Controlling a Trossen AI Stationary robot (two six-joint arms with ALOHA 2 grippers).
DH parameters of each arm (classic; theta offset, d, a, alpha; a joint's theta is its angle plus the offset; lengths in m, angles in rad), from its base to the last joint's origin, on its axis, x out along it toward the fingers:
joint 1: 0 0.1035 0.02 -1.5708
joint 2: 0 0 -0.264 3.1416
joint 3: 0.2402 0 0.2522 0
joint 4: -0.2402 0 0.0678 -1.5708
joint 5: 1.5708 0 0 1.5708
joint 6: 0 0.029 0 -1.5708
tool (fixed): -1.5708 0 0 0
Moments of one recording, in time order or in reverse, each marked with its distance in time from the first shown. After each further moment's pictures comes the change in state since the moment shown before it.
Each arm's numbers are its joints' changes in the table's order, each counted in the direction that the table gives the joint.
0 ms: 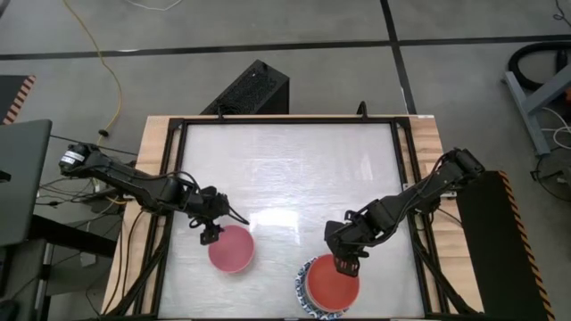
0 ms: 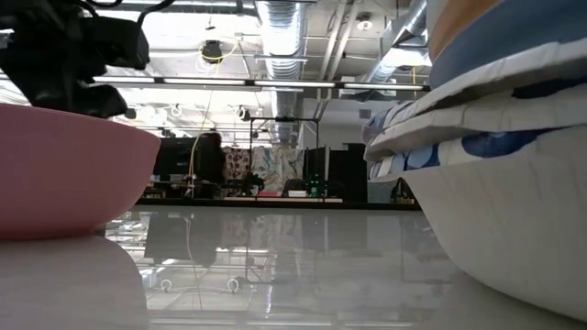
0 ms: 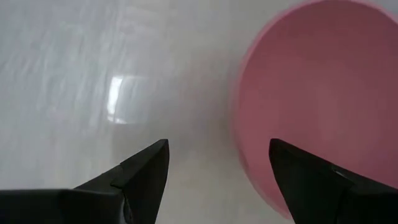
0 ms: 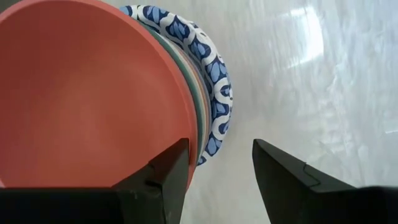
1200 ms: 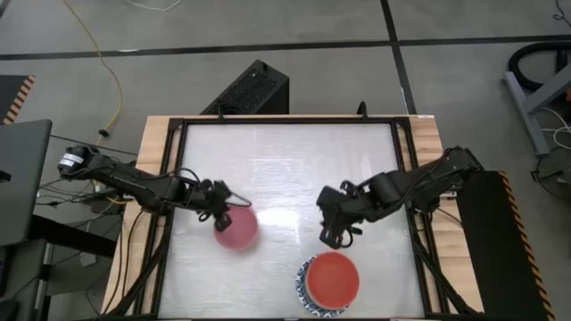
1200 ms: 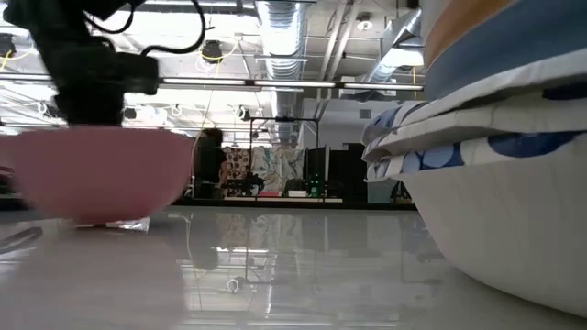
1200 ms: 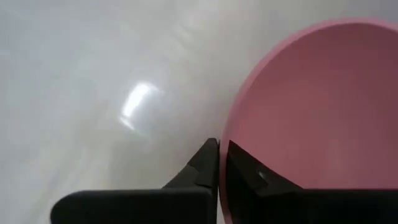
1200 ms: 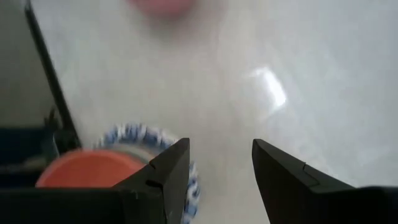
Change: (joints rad) left arm 0.067 0.000 -0.102 0.140 0.179 -0.231; right arm -0.115 0.000 0.277 -0.161 -0.252 0.010
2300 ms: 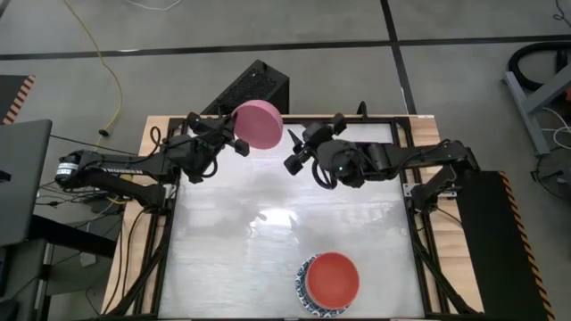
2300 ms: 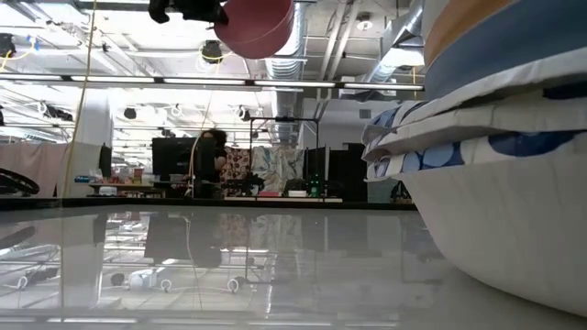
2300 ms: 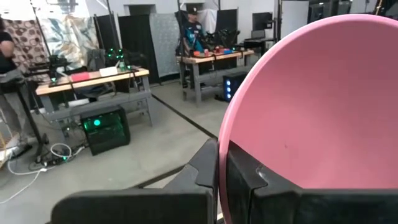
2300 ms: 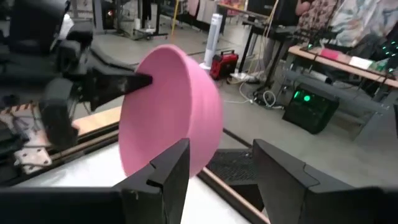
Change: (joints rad) left arm 0.263 0.000 0.278 0.918 0.854 0.959; right arm -0.254 0.007 0.075 0.711 -0.782 -0.679
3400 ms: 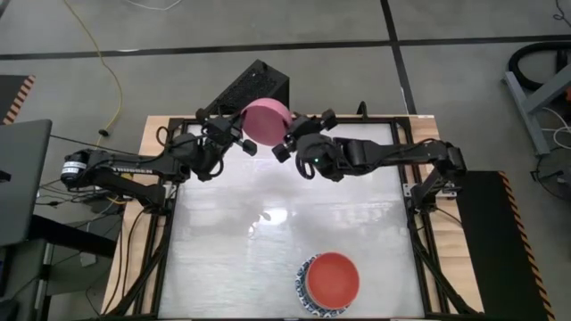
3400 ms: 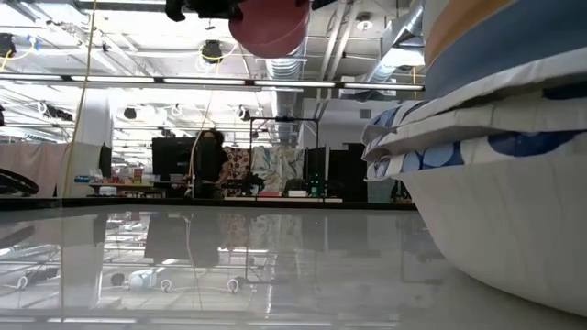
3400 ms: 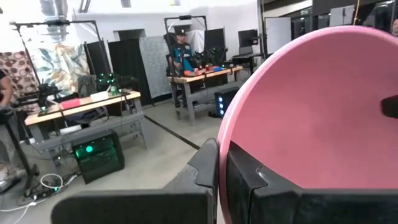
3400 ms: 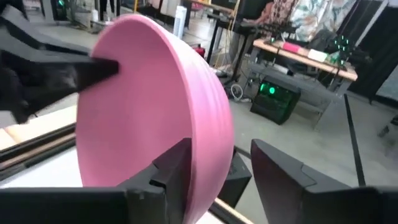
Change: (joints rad) left arm 0.025 0.083 0.000 0.207 -0.090 0.149; right arm -0.105 0.099 0.000 0.073 -0.063 -0.001
